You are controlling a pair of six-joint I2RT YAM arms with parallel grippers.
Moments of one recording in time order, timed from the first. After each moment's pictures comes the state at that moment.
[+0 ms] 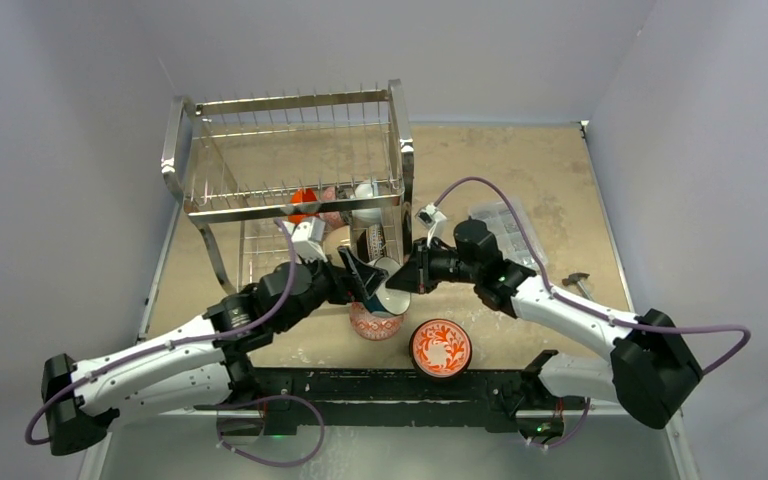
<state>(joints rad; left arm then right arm) -1.05 0.83 0.63 -0.12 -0.36 -0.87 0.69 1.21 0.63 0.15 -0.55 0.62</state>
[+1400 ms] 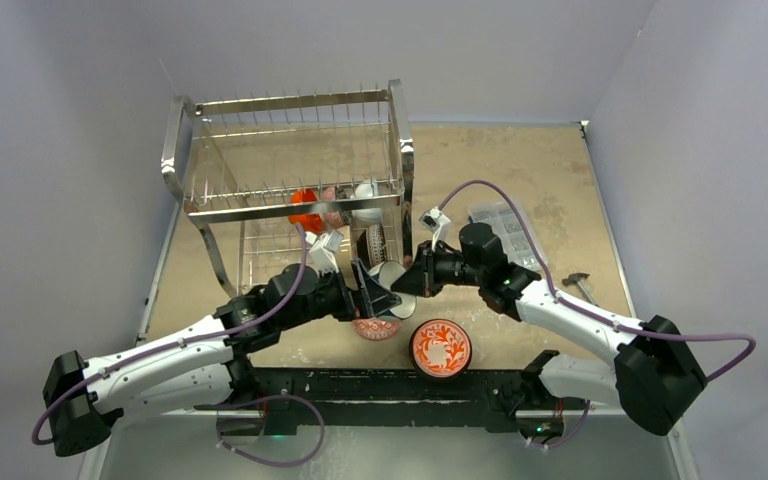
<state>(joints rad) -1.02 0.83 0.56 -0.09 -0.01 -1.06 0.67 1.16 0.59 0.13 -0.59 0.59</state>
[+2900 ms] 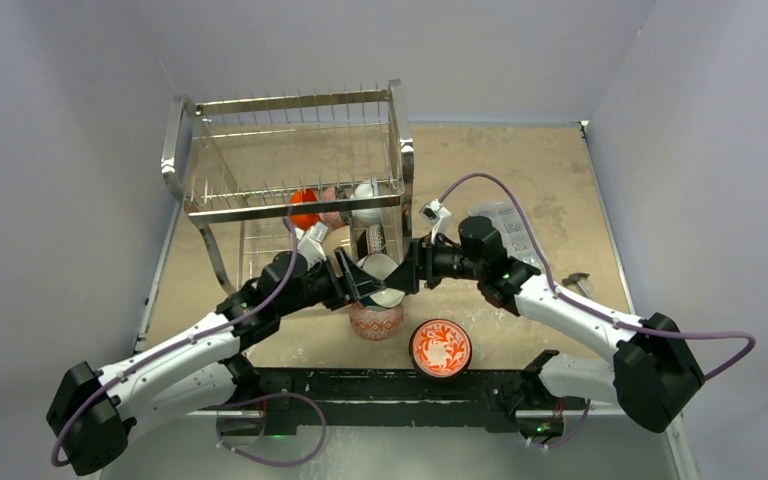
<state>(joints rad) -0.80 0.86 0.47 0.01 0.17 -1.13 0.67 1.18 0.64 0.12 -0.57 0.59</state>
